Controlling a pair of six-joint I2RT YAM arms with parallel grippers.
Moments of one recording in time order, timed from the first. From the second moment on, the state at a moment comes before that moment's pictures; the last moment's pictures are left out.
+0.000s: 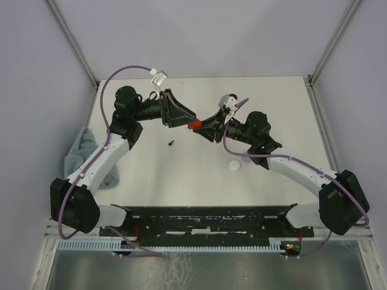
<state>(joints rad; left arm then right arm) -0.34 1.35 1.11 0.38 1.11 -0.76 0.62 1.34 0.85 0.61 -0.60 0.17</state>
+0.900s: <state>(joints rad) -0.34 0.98 0.70 -0.20 0.02 -0.29 0.44 1.63 1.00 -0.45 -0.23 0.20</state>
